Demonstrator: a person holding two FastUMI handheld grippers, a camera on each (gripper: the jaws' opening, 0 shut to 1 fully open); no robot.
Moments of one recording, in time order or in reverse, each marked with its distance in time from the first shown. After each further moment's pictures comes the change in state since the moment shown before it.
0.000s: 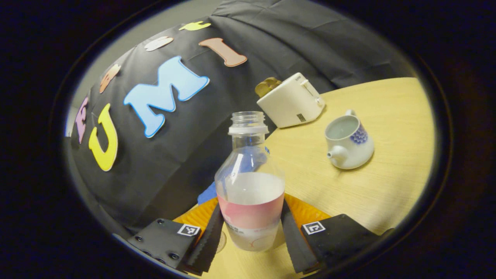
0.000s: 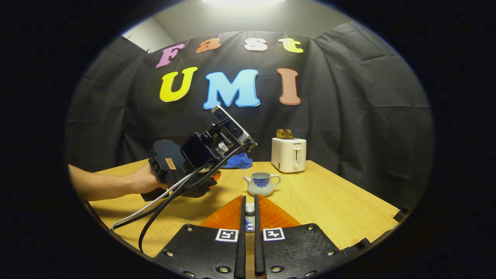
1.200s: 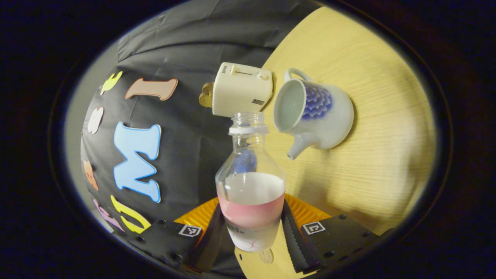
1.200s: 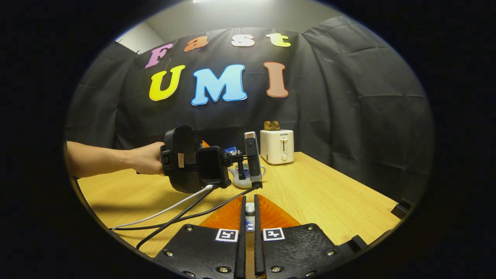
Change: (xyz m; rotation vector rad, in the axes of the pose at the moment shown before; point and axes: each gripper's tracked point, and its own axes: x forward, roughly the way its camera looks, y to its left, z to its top) left arm 0.025 -0.033 0.025 0.645 0.082 -0.003; right arm -0.003 -0.033 -0.018 0.046 0.031 -0.039
